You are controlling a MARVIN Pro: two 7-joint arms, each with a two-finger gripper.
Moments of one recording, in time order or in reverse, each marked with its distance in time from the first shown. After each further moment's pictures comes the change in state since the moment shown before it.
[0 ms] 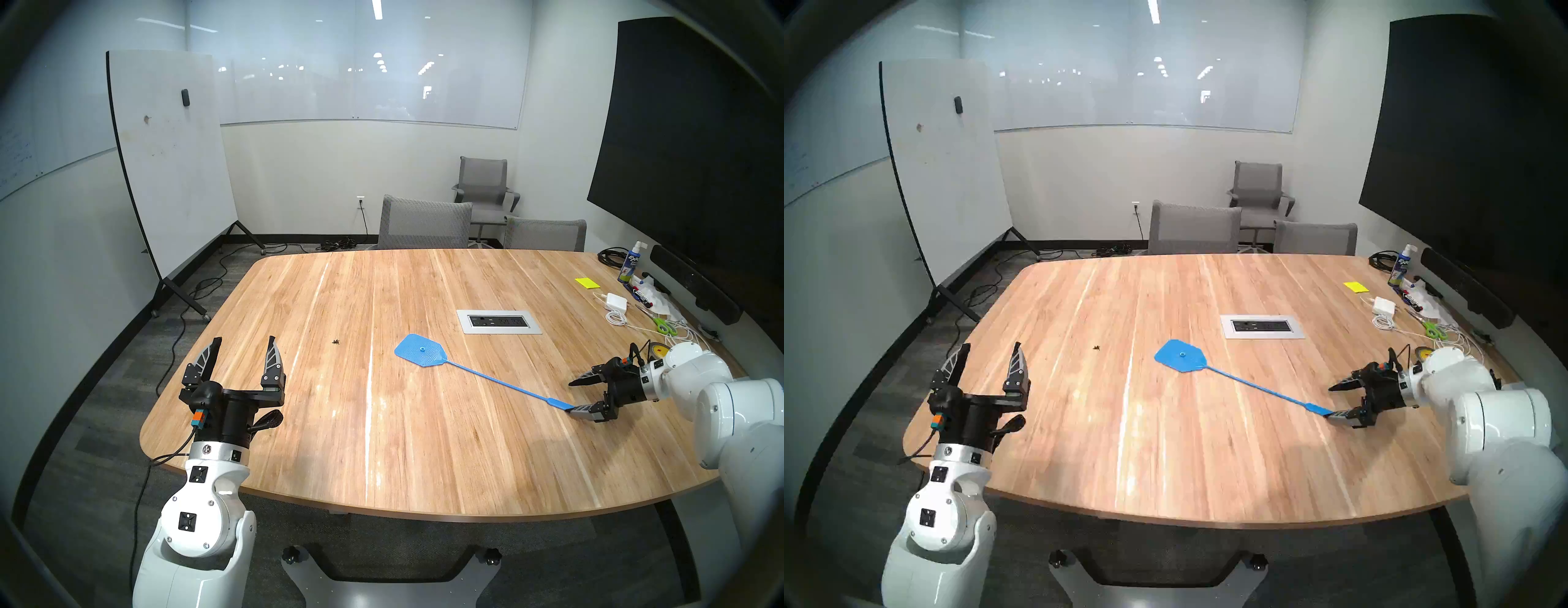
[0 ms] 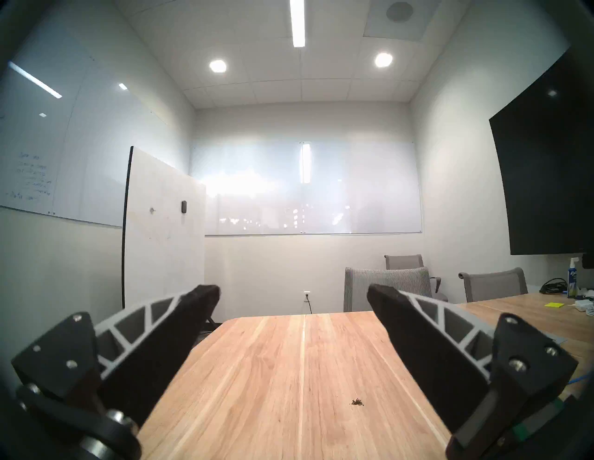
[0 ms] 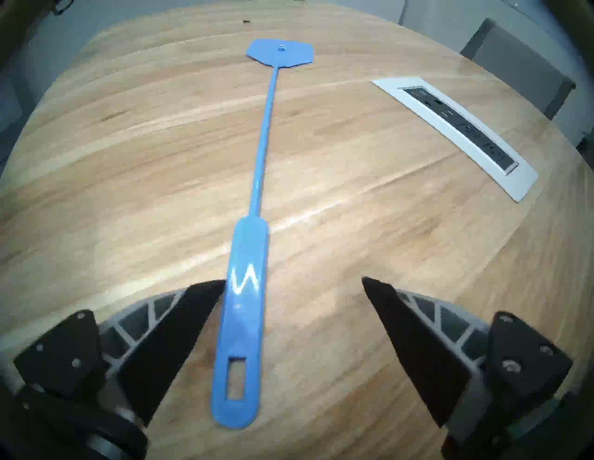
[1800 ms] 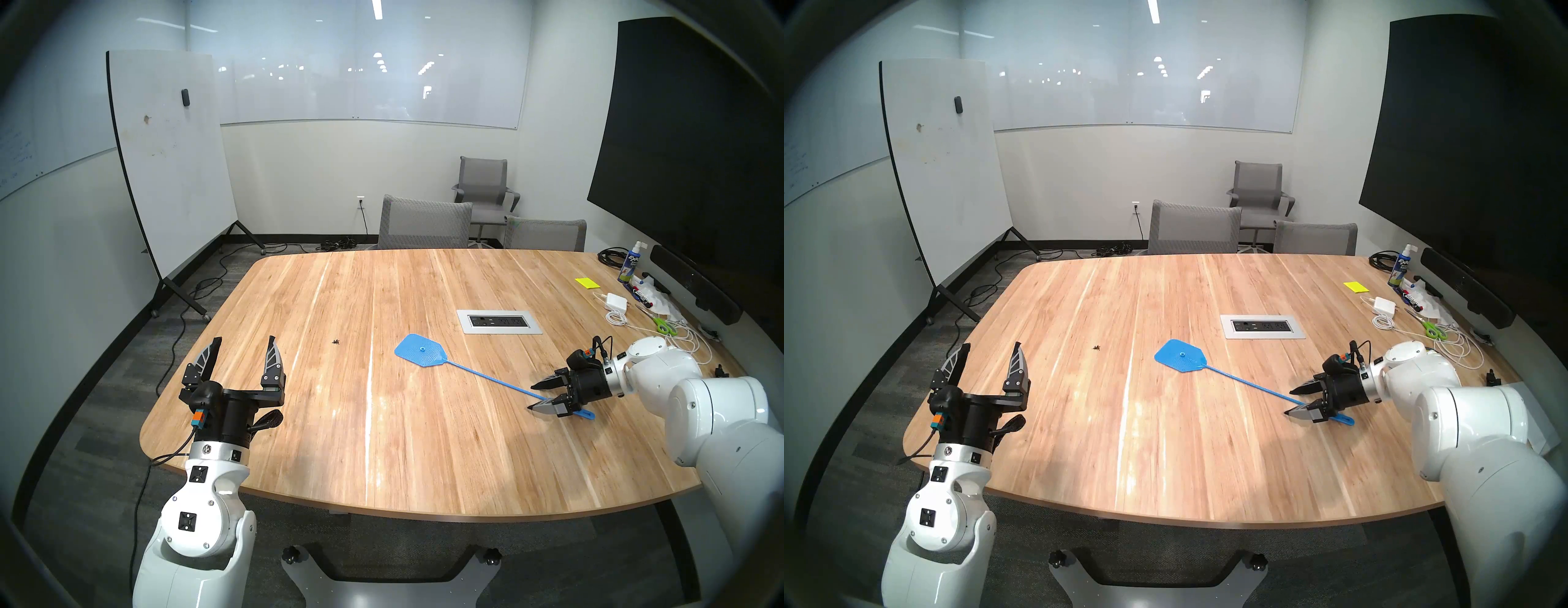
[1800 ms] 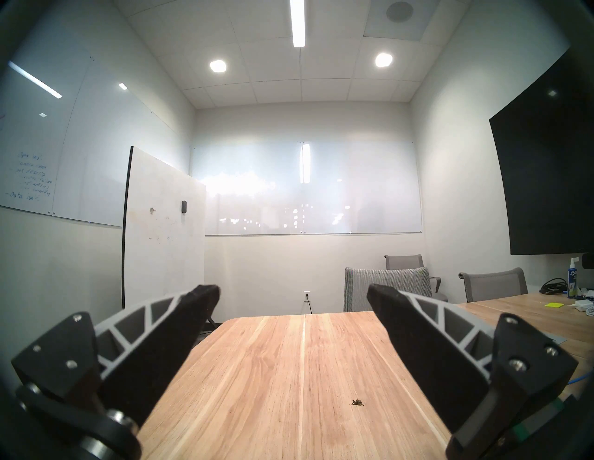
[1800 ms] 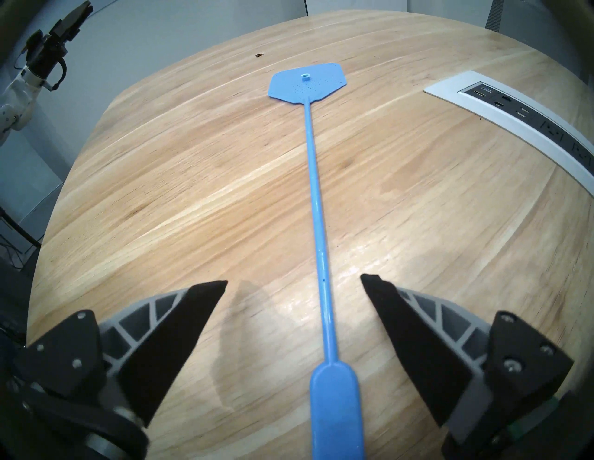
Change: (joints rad) left arm 0.000 0.000 0.000 0.000 0.000 0.000 0.000; right arm 0.008 -0.104 0.042 -0.005 0.013 0.278 0.118
